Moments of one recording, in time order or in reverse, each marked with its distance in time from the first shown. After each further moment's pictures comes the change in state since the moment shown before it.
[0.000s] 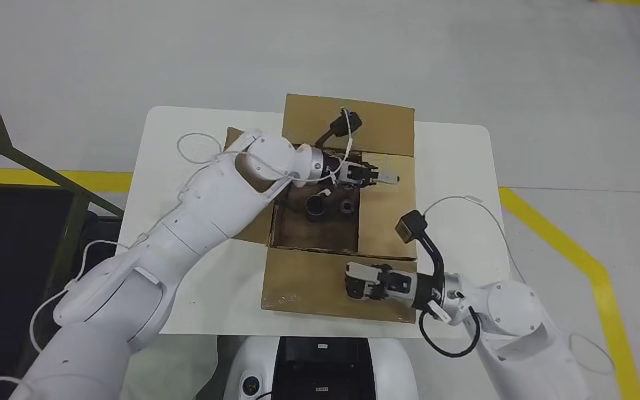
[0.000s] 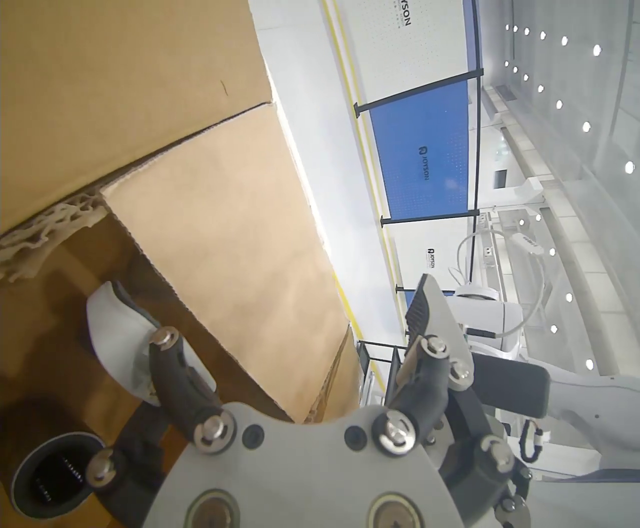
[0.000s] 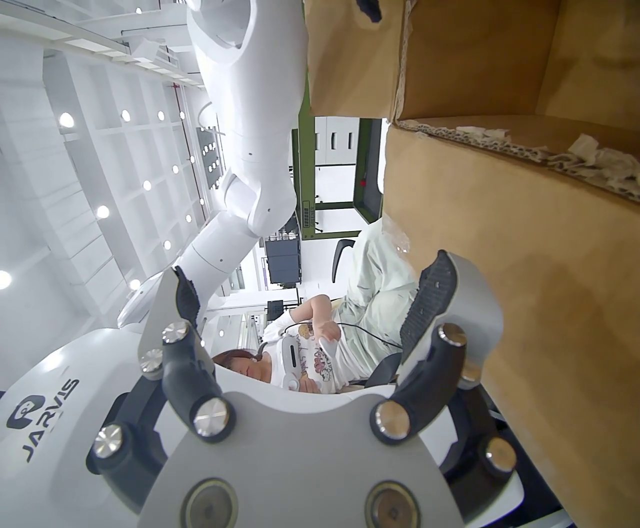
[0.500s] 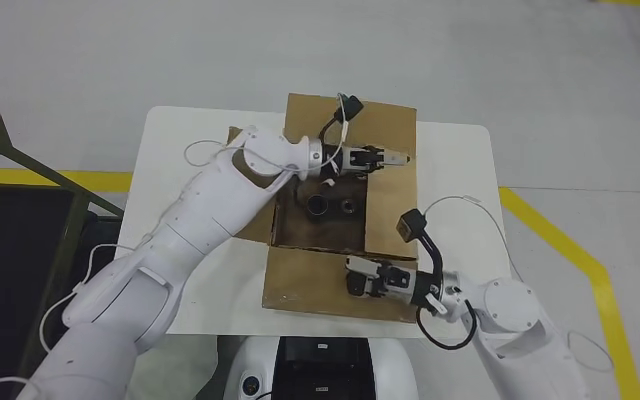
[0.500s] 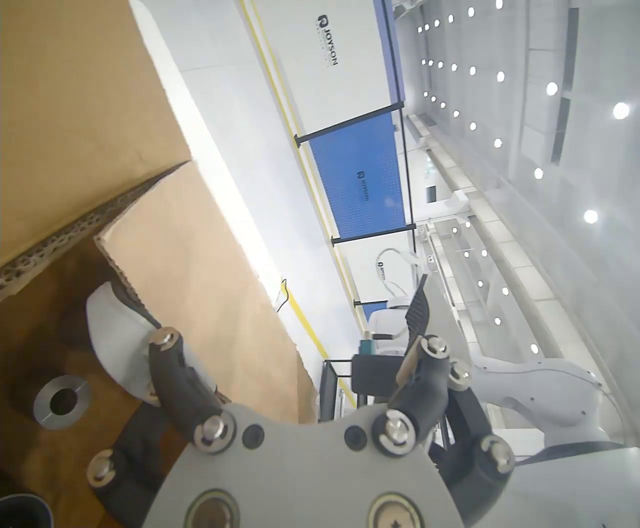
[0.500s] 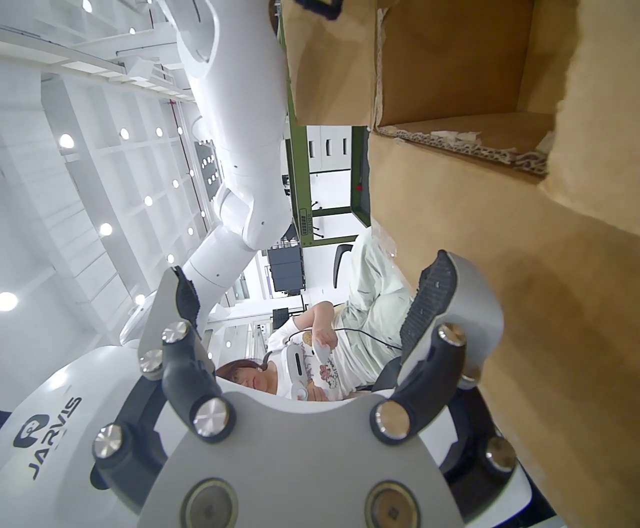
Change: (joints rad) left arm 0.020 -0.023 -0.088 0.006 -0.166 -0.111 0.009; right arm 0.010 0.010 -0.009 0.022 0.020 0.047 -0.043
